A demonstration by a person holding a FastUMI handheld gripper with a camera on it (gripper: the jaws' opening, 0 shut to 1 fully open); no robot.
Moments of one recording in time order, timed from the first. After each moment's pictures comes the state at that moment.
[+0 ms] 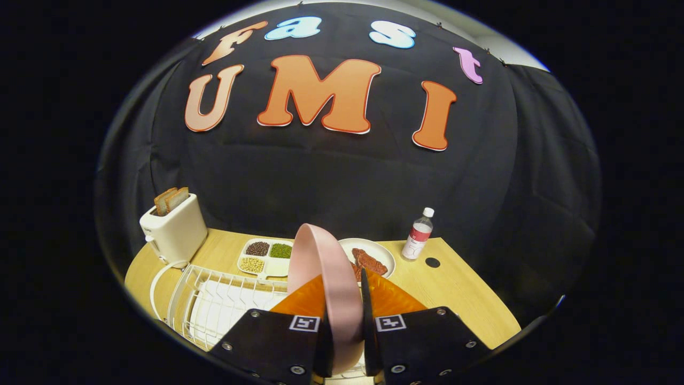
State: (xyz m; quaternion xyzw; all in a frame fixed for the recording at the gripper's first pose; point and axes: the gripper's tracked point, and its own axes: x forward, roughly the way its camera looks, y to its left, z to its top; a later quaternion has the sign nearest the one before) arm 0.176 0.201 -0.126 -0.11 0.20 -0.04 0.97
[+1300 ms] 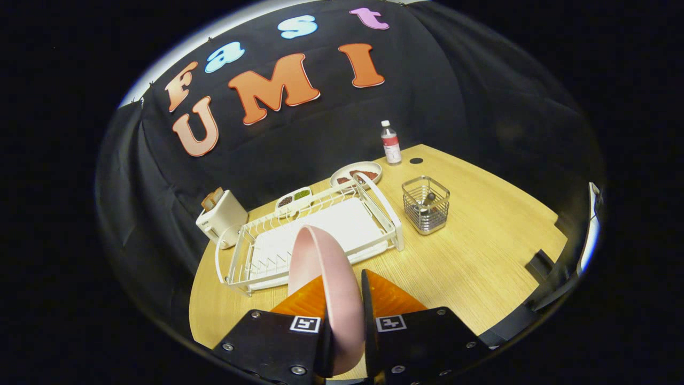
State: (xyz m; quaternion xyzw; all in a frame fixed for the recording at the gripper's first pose) arm -0.077 0.171 -0.202 0.12 0.30 -0.05 0.94
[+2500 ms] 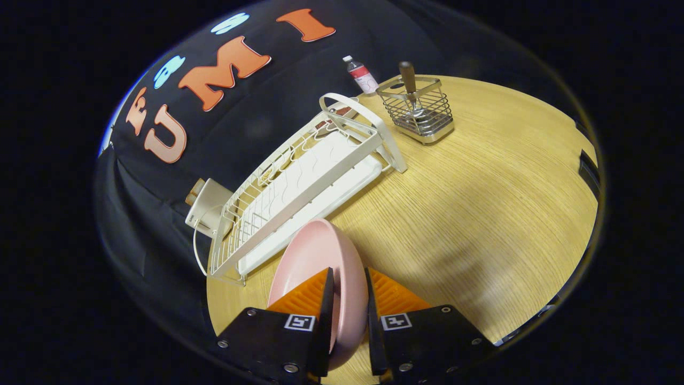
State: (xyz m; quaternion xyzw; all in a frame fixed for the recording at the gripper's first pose) arm -0.067 0.189 -0.328 0.25 0.40 -0.04 0.88
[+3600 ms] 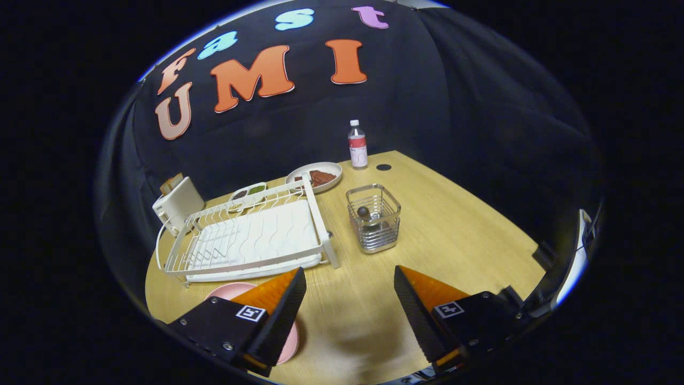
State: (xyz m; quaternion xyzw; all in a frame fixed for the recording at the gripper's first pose) arm -0.021 0.054 -0.211 0.03 0.29 -0.09 0.95
